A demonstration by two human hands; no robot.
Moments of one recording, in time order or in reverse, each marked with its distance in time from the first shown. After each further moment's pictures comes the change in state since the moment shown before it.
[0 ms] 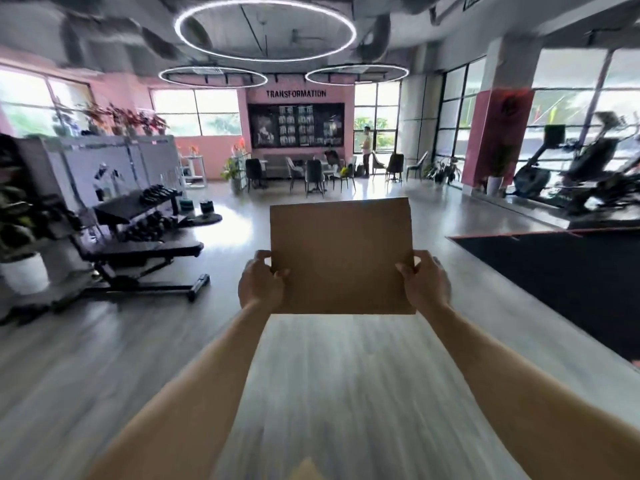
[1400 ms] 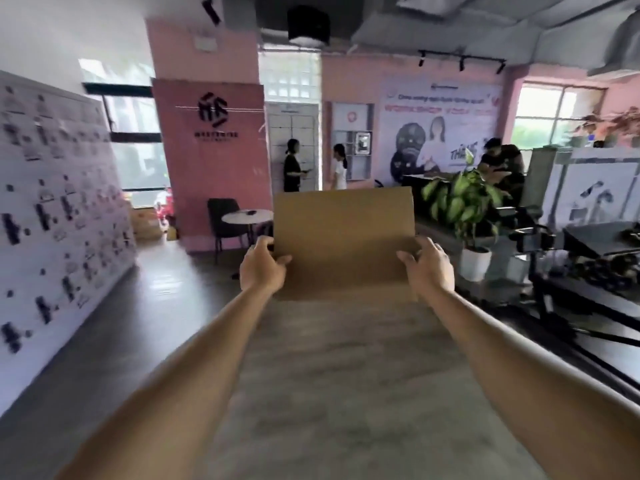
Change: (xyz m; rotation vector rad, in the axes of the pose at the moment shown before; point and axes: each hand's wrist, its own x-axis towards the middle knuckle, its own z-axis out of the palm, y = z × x) left_hand 0.057 -0.514 -0.828 0.510 1.015 -0.623; right_hand -0.460 -0.833 0.612 0.558 -0.938 -0.825
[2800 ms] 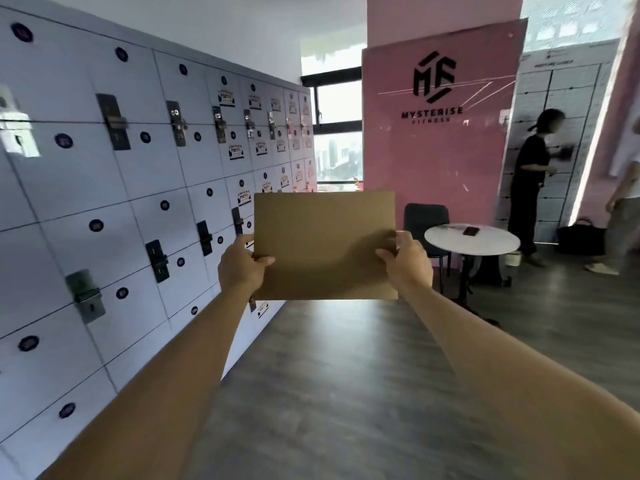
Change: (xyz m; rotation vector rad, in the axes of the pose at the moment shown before) left_hand 0.827 -0.622 -0.201 0.318 0.500 -0.376; right_hand 0.399 -0.572 1.047 0.344 -0.508 -0.361
